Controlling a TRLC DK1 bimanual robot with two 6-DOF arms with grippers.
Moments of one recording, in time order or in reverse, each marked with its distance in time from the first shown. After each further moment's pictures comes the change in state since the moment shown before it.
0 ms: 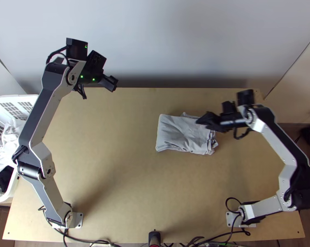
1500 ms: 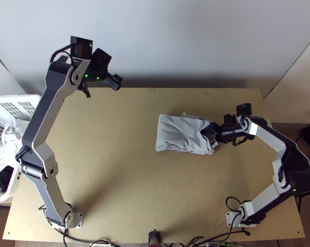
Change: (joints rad) left arm -0.049 0.022 0.058 -0.001 -0.032 0.018; right arm -0.091 0.158 -0.162 0.154 0.020 -0.029
